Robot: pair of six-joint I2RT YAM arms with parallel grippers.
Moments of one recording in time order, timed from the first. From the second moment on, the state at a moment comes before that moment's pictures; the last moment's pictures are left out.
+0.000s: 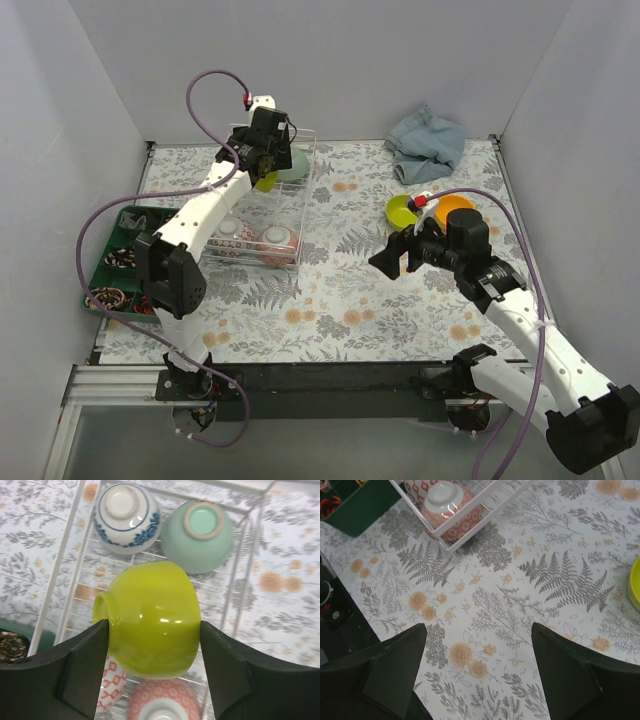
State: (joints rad) left arm -0.45 1.88 1.83 -0.66 -0.52 -0.31; right arm 0.44 0.86 0.74 -0.31 -0.46 0.10
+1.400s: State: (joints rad) left arm -0.52 1.22 0.98 -0.12 0.28 -1.23; right arm 0.69 1.33 1.02 -0.01 -0.65 0.07
